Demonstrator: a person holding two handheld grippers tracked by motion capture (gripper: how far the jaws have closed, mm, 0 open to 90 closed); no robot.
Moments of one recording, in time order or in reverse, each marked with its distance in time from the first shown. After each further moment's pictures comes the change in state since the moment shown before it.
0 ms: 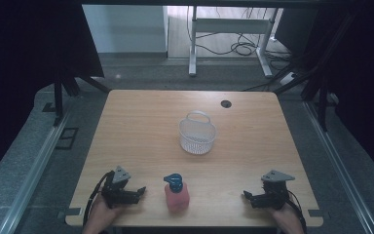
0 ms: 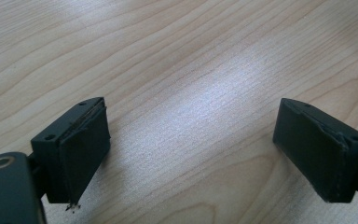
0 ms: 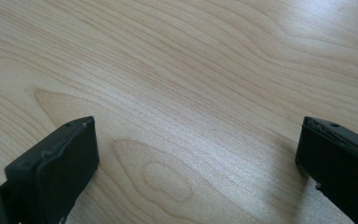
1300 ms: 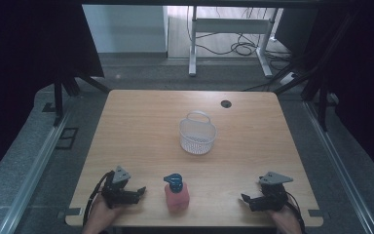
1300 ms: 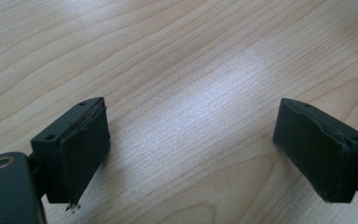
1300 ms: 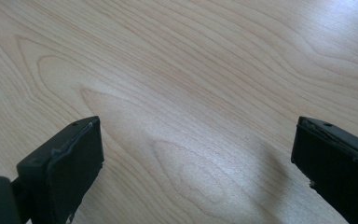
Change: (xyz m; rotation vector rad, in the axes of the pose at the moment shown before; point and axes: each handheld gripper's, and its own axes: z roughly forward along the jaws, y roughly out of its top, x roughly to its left) left arm 0.000 0.000 0.000 0.000 0.000 -0.001; right arm 0.012 0.005 -0.007 -0.007 0.052 -0.061
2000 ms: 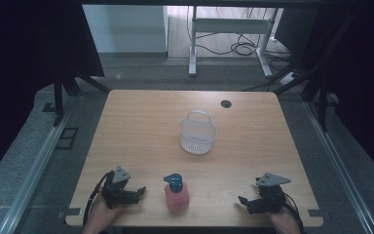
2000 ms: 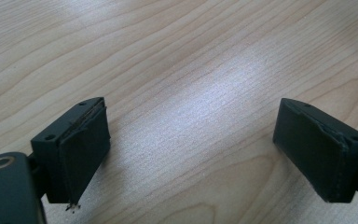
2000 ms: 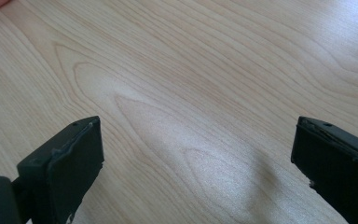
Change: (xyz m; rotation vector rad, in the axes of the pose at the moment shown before) left arm 0.000 0.000 0.000 -0.001 -0.001 0.000; right arm 0.011 0.006 -0.004 -0.006 0.042 -0.029
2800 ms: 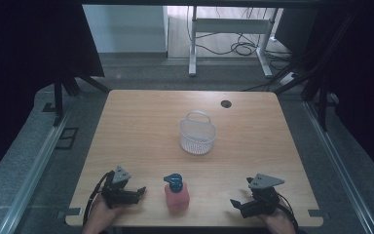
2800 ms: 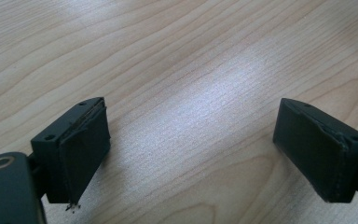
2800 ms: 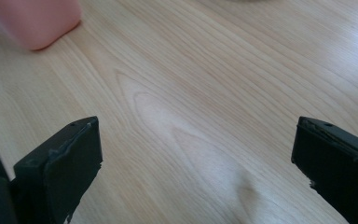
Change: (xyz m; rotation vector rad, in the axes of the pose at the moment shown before) left arm 0.000 0.000 0.000 0.001 0.000 0.001; right arm 0.026 0.020 -0.004 -0.032 0.075 -0.074
